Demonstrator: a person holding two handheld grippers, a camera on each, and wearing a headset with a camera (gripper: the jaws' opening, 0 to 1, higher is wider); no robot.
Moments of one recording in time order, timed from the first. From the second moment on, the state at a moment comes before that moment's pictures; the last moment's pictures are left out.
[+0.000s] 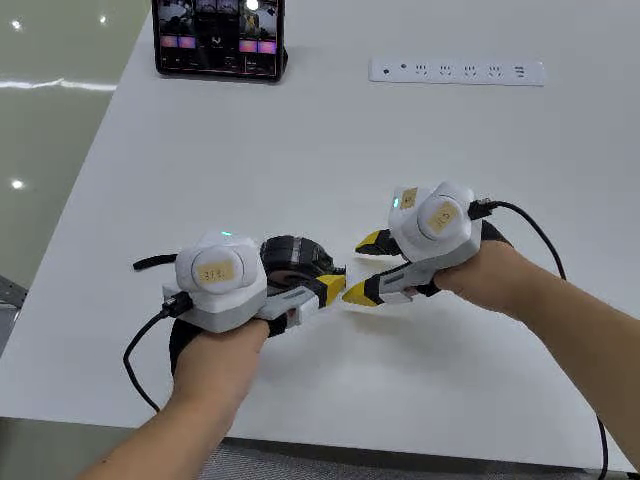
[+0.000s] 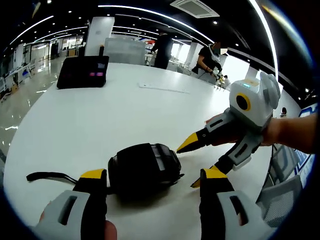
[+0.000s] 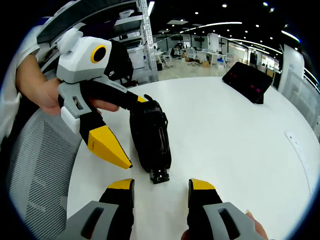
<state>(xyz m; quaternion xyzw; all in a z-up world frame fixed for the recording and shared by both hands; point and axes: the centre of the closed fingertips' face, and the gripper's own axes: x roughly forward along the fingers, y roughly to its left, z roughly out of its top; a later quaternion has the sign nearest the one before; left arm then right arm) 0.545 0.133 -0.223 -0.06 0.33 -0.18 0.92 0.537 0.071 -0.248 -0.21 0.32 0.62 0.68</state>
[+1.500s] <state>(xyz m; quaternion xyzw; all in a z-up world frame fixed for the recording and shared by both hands) 0.504 0.144 -0.204 0.05 0.31 -0.30 0.90 0.511 0.020 -0.215 -0.16 0.30 0.57 0.75</state>
